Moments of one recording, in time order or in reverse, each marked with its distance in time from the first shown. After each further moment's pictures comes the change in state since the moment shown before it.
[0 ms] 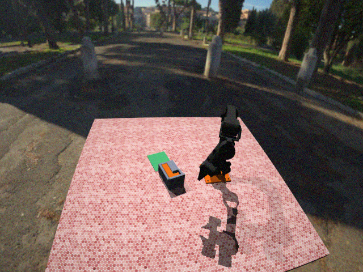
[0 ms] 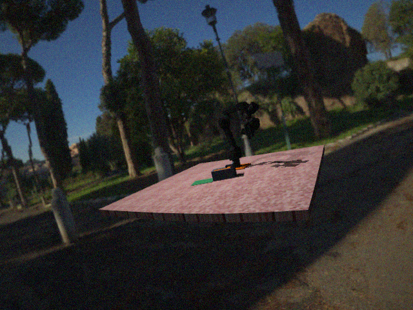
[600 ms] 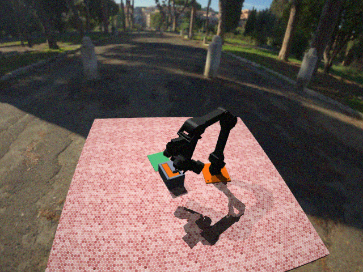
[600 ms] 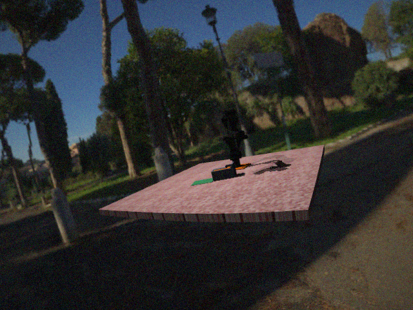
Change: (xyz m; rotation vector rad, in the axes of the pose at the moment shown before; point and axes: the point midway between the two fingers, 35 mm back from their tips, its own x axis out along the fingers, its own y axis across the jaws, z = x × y) arm 0.072 0.062 -0.099 1.517 0.165 0.428
